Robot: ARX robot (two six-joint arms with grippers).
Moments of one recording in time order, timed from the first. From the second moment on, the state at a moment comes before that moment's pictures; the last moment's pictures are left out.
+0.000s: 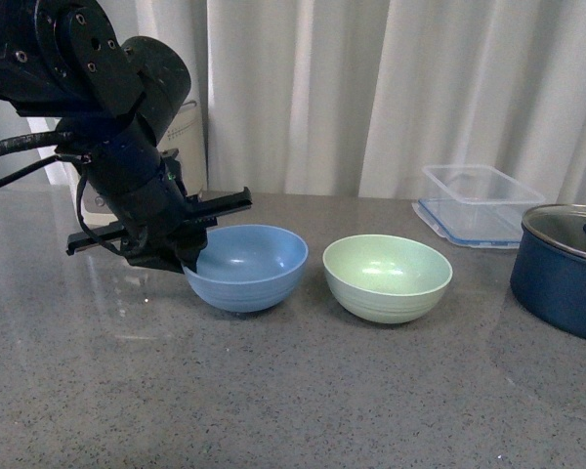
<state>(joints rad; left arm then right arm) -0.21 2.09 1.76 -0.52 -0.06 -0.40 0.00 0.00 0.01 0.00 0.00 0.00</state>
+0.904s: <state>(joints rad) -0.09 1.03 0.77 0.22 -0.07 0.14 0.00 0.00 0.01 0.00 0.00 0.00</state>
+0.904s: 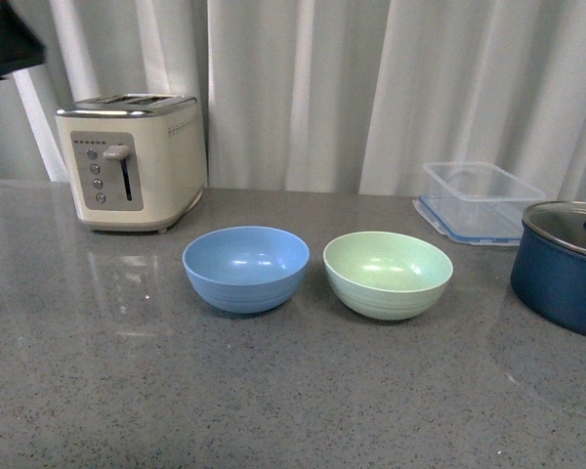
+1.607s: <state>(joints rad) 0.00 0.67 0.21 0.45 0.00 0.00 0.00 0.00 0.01 0.00 0.00 0.00</state>
